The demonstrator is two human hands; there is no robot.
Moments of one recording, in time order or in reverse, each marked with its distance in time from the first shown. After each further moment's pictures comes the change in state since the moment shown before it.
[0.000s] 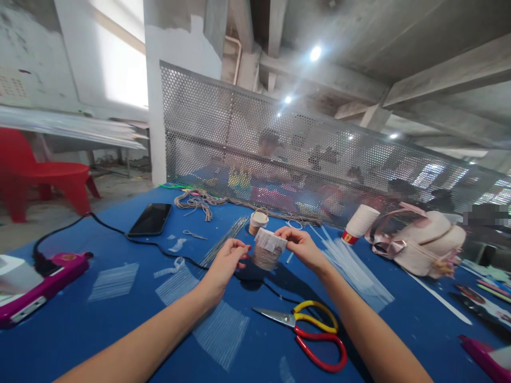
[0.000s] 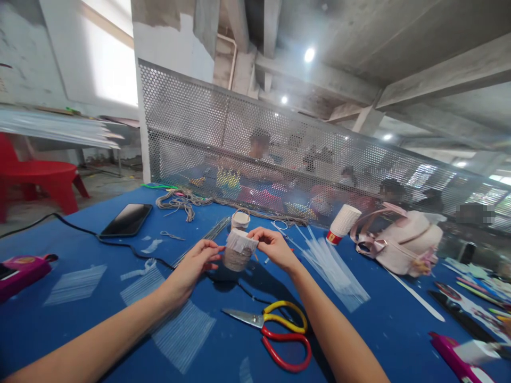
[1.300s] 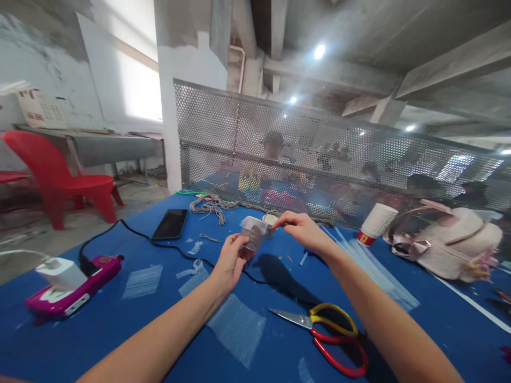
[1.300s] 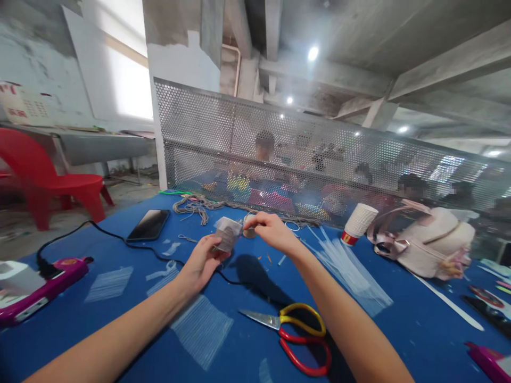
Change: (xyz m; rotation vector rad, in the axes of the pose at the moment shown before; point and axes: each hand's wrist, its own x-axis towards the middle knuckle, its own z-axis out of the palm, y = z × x) left_hand 0.018 0.004 -0.011 -0.381 0.211 -0.015; right_hand 0.041 -0.049 0.017 -0.491 -0.056 -0.007
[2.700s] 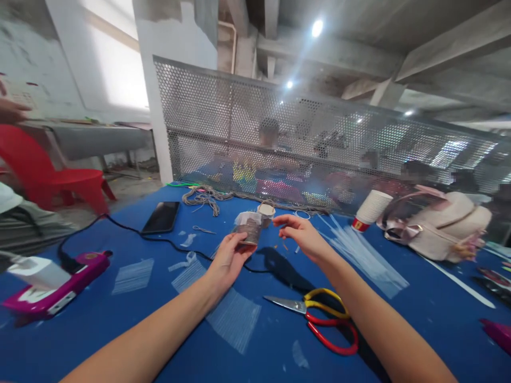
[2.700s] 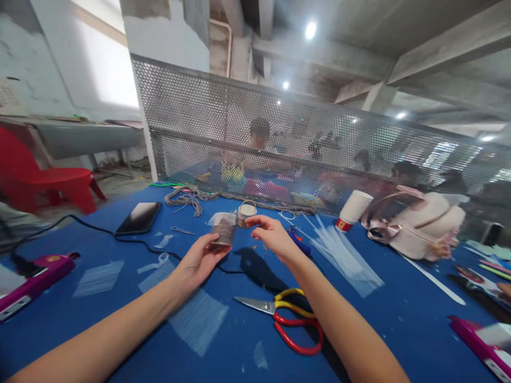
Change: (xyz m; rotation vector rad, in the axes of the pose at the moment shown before) left_hand -0.006 -0.012 0.002 -0.174 -0.030 -0.145; right_hand -0.034 0.017 0.020 0.574 0.108 0.374
